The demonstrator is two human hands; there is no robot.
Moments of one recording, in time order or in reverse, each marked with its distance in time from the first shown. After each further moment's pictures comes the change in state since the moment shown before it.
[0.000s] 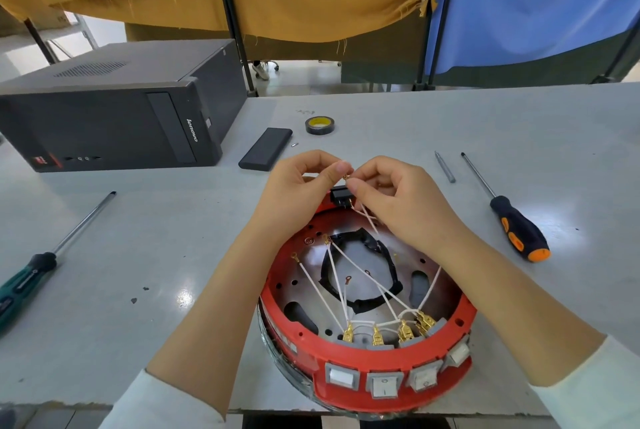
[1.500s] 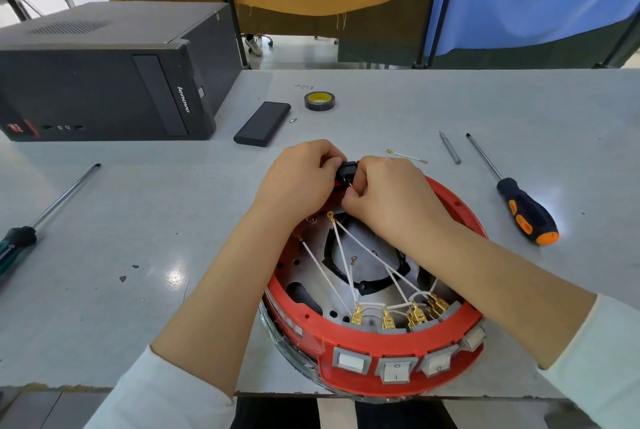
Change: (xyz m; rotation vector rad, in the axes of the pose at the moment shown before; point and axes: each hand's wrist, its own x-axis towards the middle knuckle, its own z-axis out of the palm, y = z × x) left_hand 0.007 -0.011 0.006 0.491 -0.050 -0.115; right_hand 0.005 0.008 0.028 -0.727 -0.015 -0.031
